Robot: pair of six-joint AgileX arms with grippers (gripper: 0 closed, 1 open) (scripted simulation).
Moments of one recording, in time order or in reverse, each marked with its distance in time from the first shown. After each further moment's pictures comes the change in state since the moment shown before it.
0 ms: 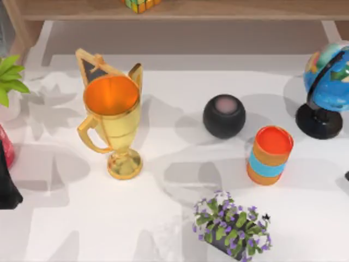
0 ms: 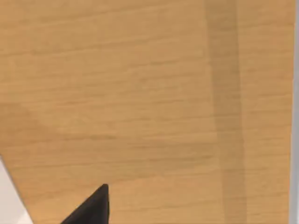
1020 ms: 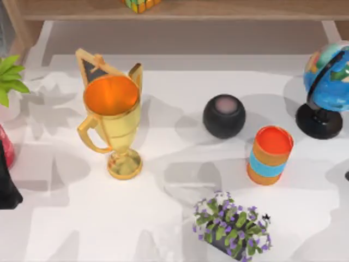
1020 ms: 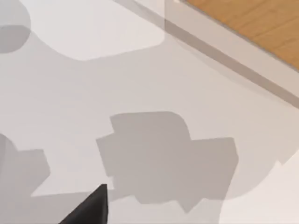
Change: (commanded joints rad) left arm 0.000 0.000 0.000 0.000 0.000 0.000; right arm 0.339 -0.300 0.397 -1.667 0.437 0.588
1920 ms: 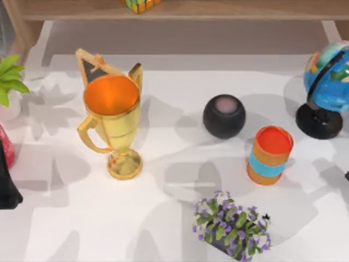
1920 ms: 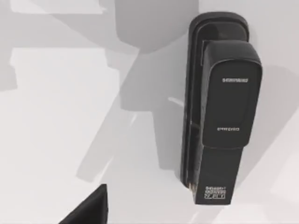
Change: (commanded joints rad) left arm 0.000 0.000 0.000 0.000 0.000 0.000; right arm 0.451 0.037 0.258 -0.647 0.210 0.425
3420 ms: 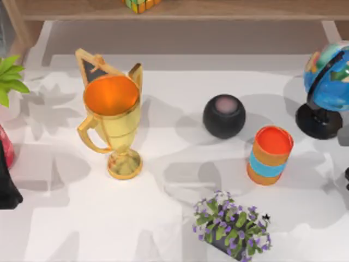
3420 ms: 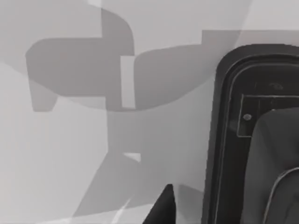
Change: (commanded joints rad) left arm 0.000 0.000 0.000 0.000 0.000 0.000; right arm 0.003 0.120 -0.166 0.286 0.000 0.004
